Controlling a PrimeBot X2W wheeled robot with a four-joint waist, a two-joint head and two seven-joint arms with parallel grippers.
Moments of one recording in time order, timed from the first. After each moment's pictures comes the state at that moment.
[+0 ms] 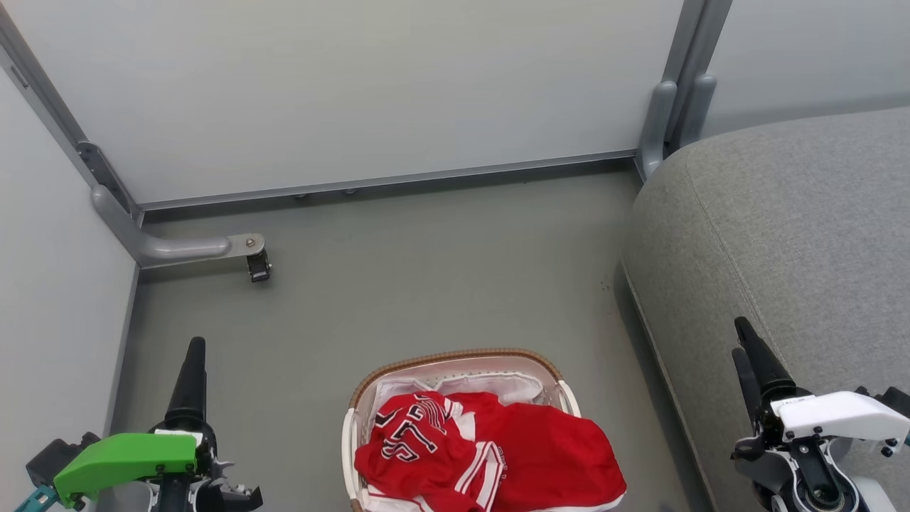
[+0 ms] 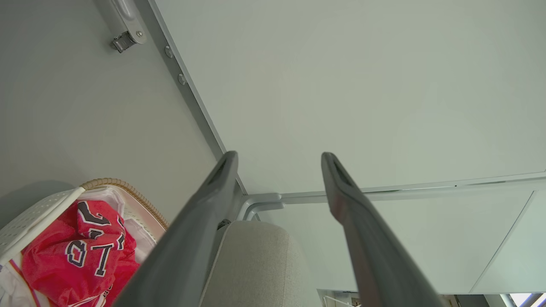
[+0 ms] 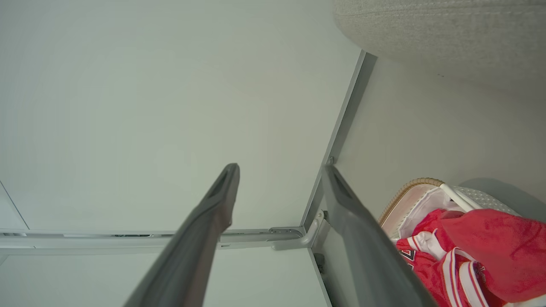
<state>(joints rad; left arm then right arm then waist) -0.08 0.05 0.10 0.28 -1.43 -0.12 0.06 -0.10 -0.08 -0.05 0.27 1.51 0.13 0.06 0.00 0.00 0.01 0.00</state>
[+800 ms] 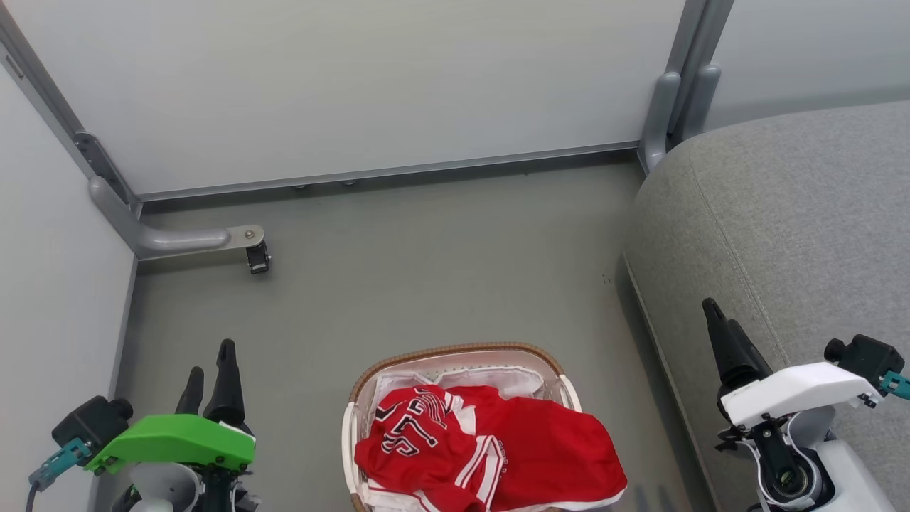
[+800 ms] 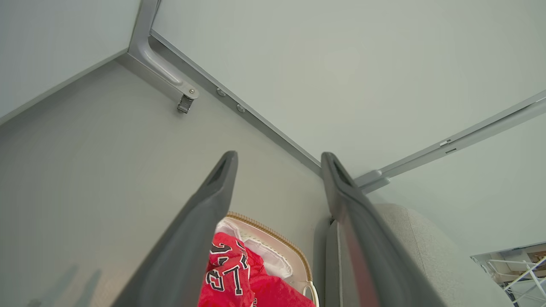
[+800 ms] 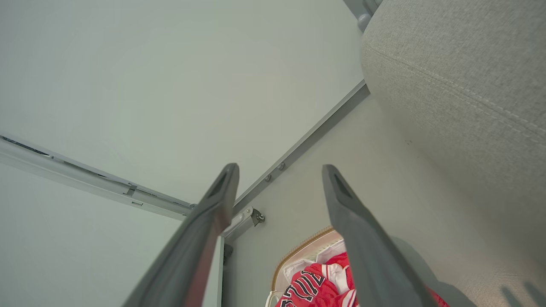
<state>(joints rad) -0.11 0.11 -0.05 0.30 -0.95 -0.02 -0.03 -0.18 -0.14 0.07 0.31 1.06 0.13 -0.04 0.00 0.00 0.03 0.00</state>
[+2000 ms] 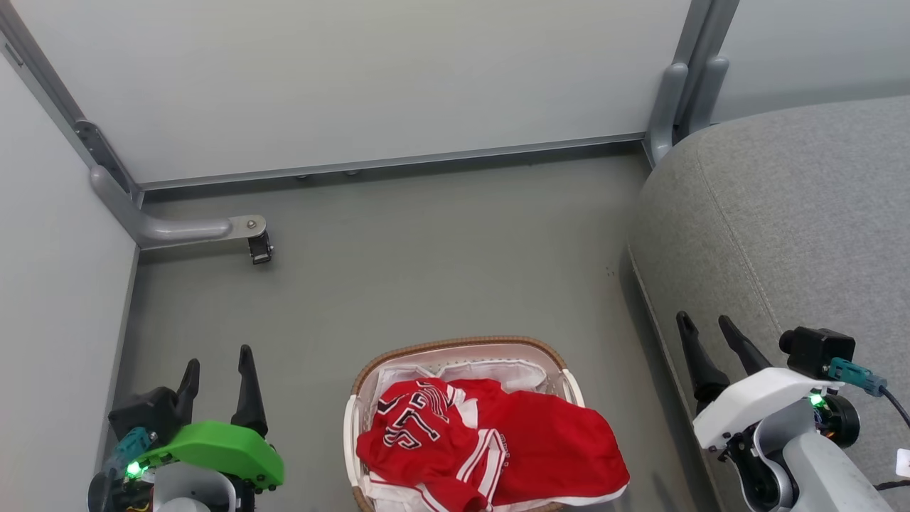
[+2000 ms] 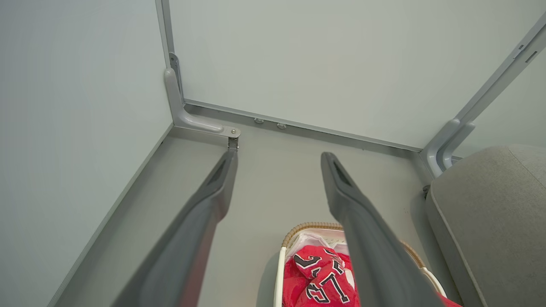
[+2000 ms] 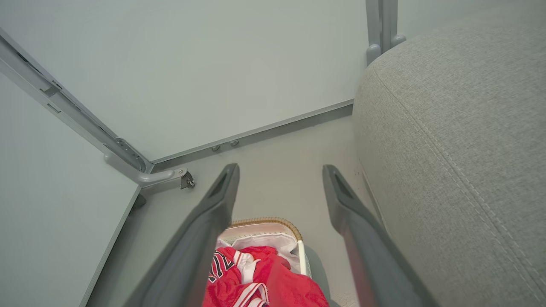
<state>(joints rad) -0.11 0.17 -0.18 0.33 -0.53 0.09 -0.14 -0.23 -0.18 0.17 0.43 0.62 0.13 -0.15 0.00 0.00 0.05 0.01</state>
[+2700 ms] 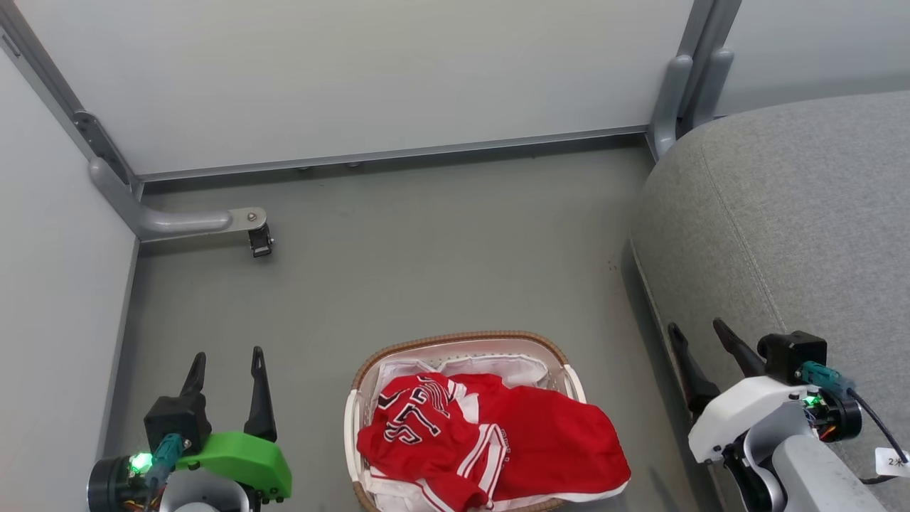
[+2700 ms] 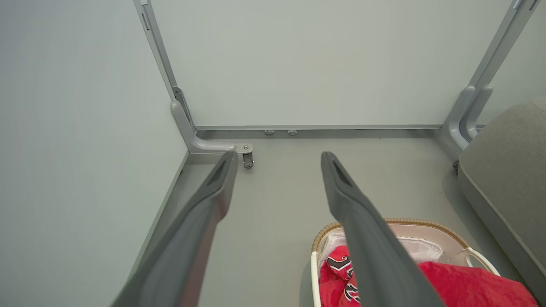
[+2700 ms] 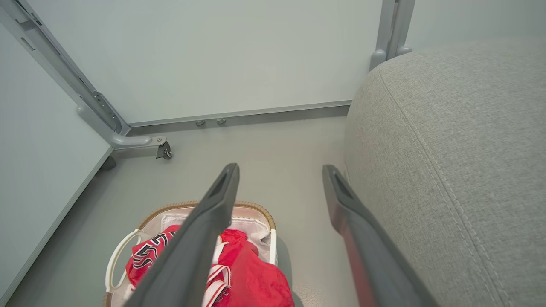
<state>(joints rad) -0.10 0.18 -0.21 0.34 -0.31 0.11 -0.20 -0.26 -0.20 0.21 0.51 0.44 0.13 -0.19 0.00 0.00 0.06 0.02</state>
